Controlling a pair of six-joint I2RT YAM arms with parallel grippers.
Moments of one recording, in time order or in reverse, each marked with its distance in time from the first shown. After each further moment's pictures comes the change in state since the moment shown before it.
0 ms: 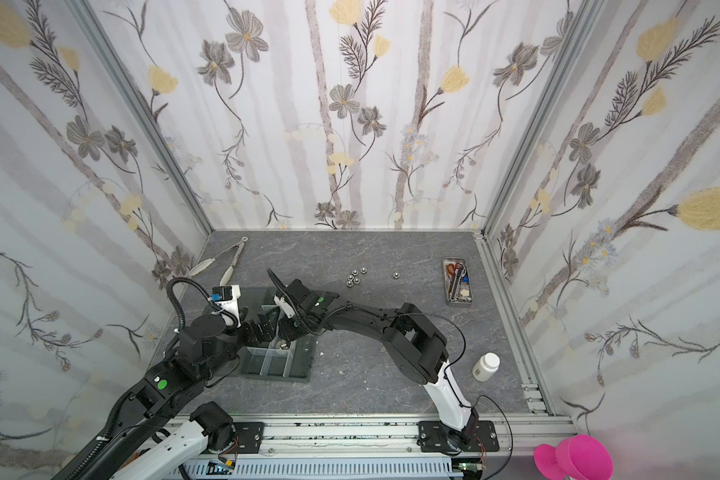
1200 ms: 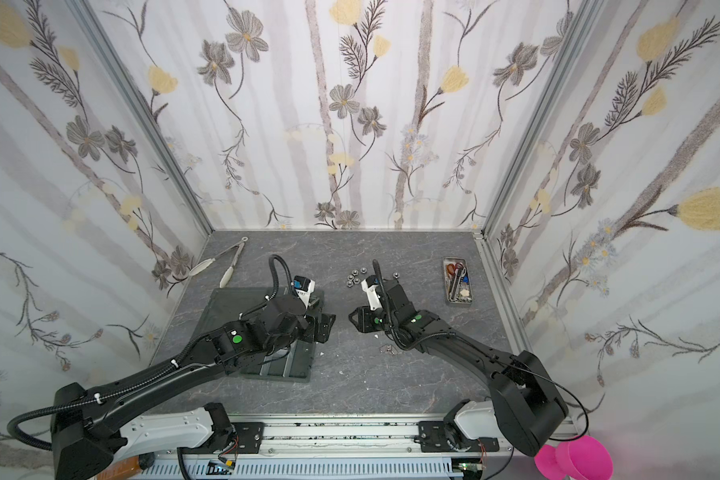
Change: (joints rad) left arm -0.343 0.577 0.270 0.022 -0.052 -0.012; right arm -0.378 -0.795 -0.858 0.299 0.000 0.090
